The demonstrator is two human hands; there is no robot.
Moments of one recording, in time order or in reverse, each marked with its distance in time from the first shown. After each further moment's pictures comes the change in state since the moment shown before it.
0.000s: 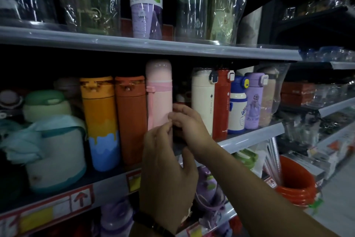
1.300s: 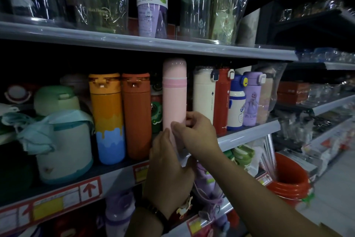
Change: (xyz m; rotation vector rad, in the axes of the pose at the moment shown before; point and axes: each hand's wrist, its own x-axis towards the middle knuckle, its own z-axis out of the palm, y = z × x) left_hand -0.003 -0.038 0.011 -0.042 -0.252 -0.147; right_hand -0.037 0.001 0.001 -0.503 0.284 -0.111
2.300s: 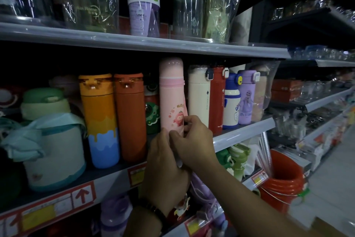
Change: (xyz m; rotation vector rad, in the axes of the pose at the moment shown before) left_hand 0.009 -0.017 0.012 0.032 -0.033 0.044; right_hand -0.015 0.006 0.005 -0.231 0.087 -0.031
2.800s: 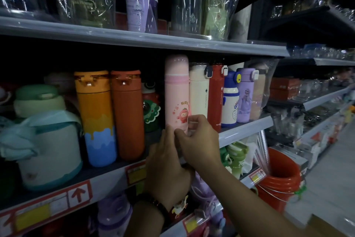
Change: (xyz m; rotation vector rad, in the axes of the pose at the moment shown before) left_hand 0.006 0.002 0.009 0.064 -0.050 0.008; right_hand -0.004 0.008 -0.005 -0.015 0.114 0.049
